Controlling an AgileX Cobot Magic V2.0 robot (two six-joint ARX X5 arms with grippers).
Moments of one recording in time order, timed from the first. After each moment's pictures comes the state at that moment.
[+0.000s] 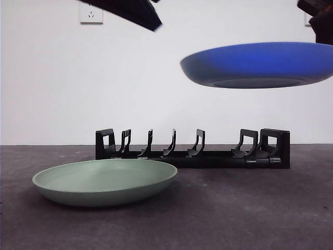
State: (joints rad) left arm -1.02 1.10 0.96 -0.43 -0.13 0.84; right arm 0.05 1.52 1.42 -1.28 -0.45 -0.10
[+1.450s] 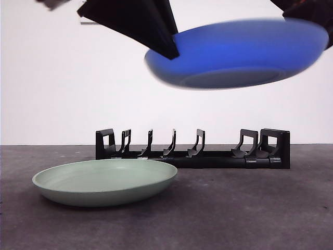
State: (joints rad) left arm -1.12 1.22 0.96 -0.47 -0.19 1.04; right arm 0.19 1.52 1.43 -1.28 -0.47 -0.08
